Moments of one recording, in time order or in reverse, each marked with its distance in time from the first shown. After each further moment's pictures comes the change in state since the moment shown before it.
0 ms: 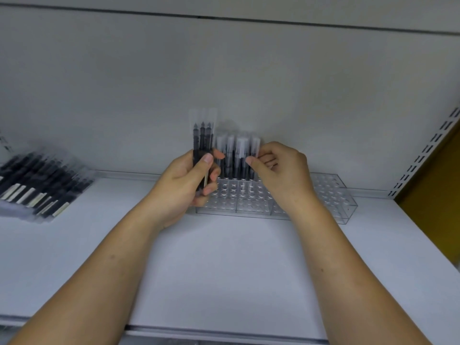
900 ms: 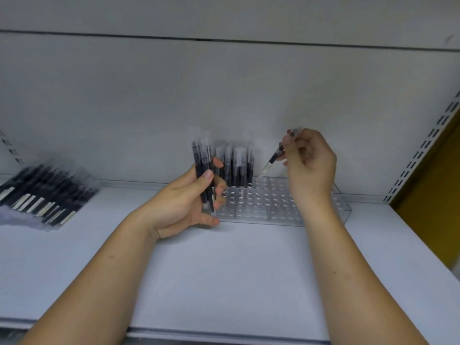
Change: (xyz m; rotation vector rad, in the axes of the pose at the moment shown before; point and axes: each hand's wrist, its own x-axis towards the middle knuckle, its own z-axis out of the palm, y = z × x) left_hand -0.006 0.002 -0.010 -0.201 -0.304 -0.147; right_hand 0.005 -0.014 -0.028 0.437 0.338 -0.064
